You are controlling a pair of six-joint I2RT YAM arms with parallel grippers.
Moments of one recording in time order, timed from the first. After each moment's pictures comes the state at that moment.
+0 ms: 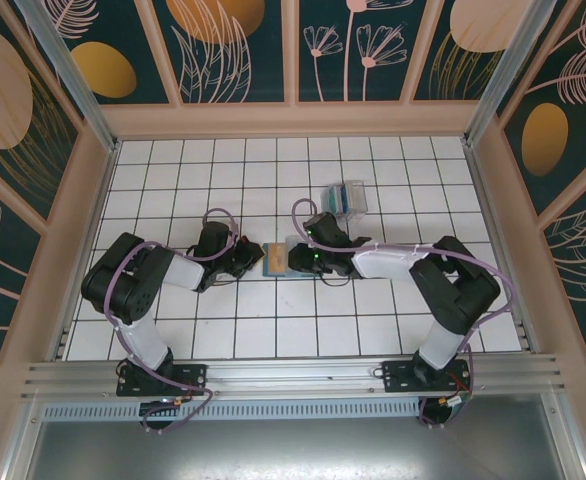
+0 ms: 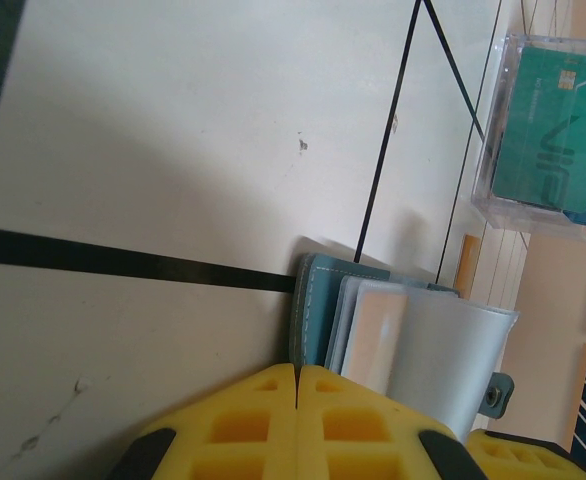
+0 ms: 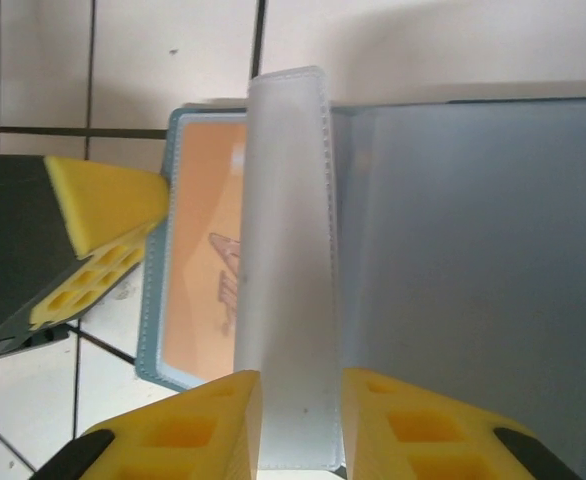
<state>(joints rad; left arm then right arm) -0.42 1.78 0.55 0.56 0.45 -1.15 0.77 1.71 0.86 -0.03 -0.22 0.75</state>
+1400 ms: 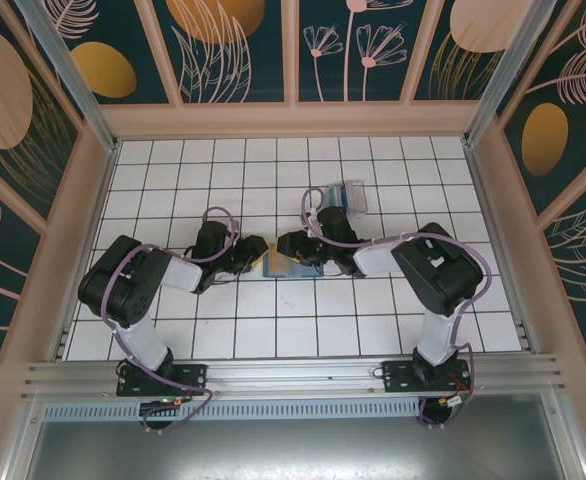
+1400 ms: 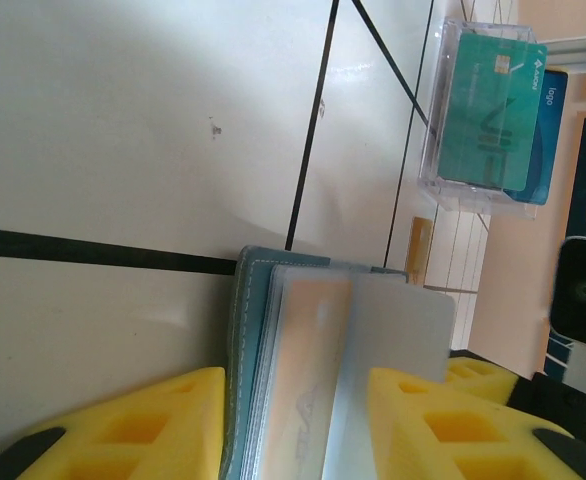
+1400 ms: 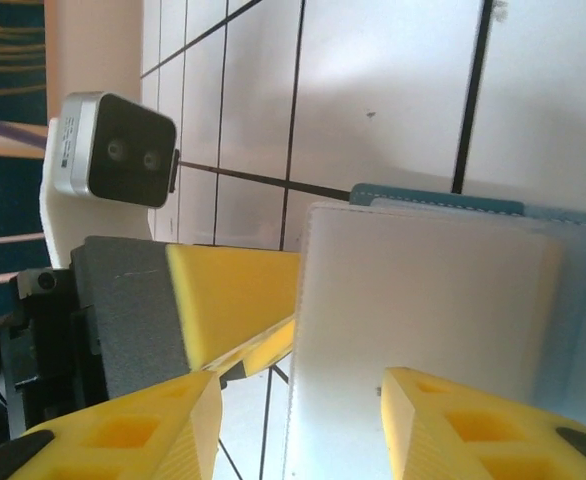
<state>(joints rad) -0.42 1.76 0.53 0.62 0.50 -1.16 0.66 1.86 0.79 0.50 -0.58 0.98</state>
